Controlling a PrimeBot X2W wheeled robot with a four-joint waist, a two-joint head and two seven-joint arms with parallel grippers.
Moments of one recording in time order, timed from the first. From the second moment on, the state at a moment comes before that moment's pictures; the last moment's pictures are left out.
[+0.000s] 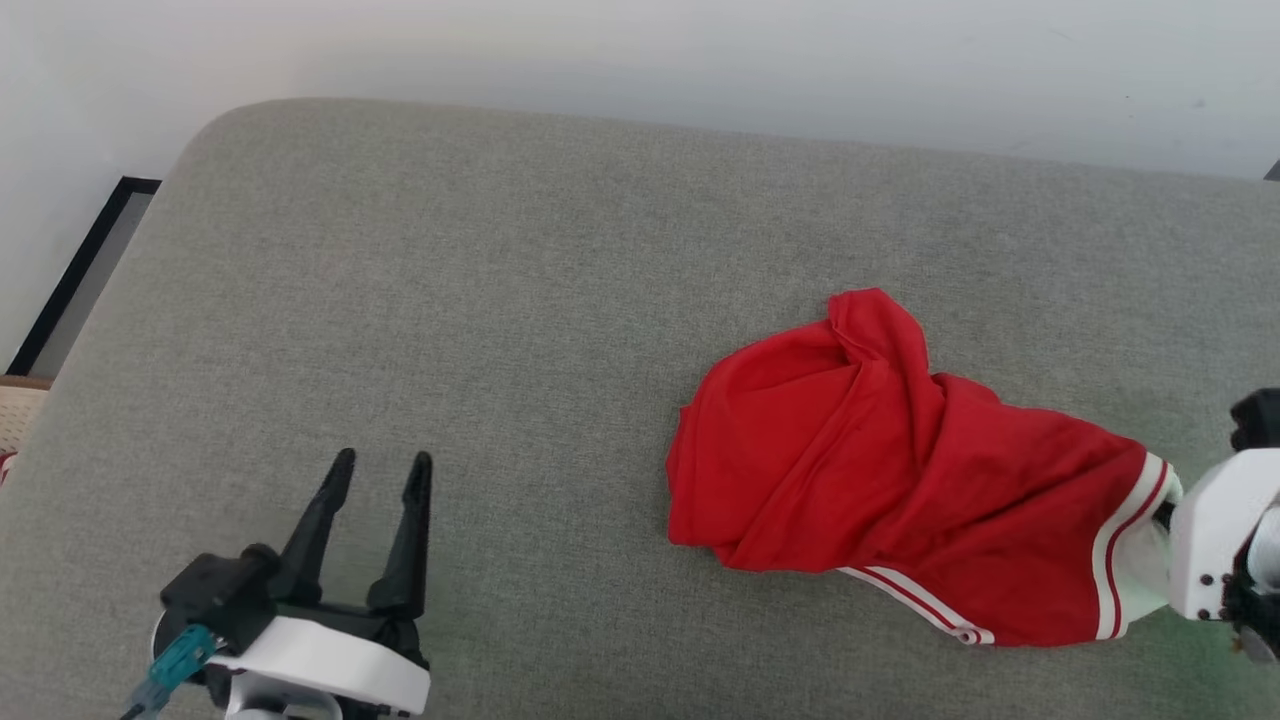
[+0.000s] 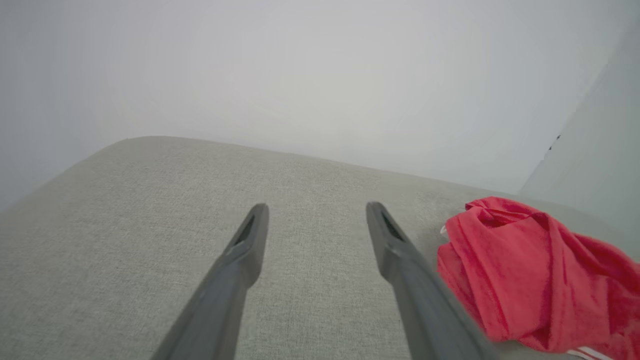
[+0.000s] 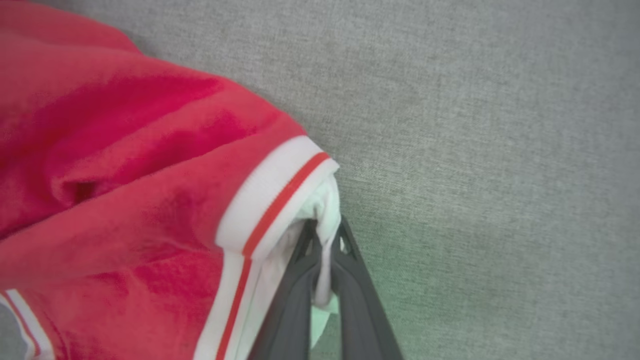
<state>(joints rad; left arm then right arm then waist) -0.03 0.21 -0.16 0.11 -0.44 -0.13 -0.26 -0.25 -0.42 -0.05 0.35 0.39 0.13 0.68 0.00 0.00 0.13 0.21</state>
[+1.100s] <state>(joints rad) -0.20 0.40 -0.56 0.03 -0.64 -0.11 0.22 -0.16 -0.13 -0.09 -0.05 0.20 0.13 0.09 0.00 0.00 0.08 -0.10</state>
